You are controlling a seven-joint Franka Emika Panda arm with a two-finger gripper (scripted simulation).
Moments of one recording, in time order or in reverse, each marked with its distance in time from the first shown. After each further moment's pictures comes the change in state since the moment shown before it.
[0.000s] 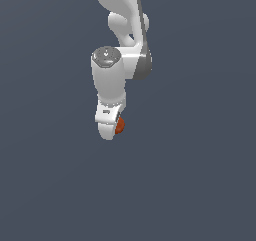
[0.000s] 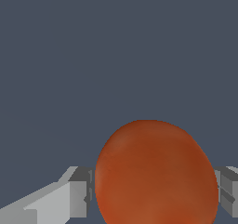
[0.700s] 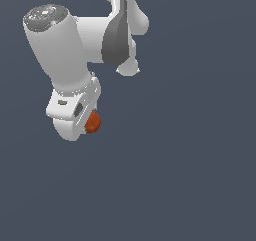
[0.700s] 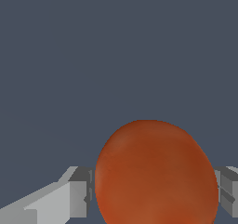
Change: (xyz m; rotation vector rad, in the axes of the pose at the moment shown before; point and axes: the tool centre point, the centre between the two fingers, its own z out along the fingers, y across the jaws) arm -0.067 0.064 -0.091 0.000 -0.001 0.002
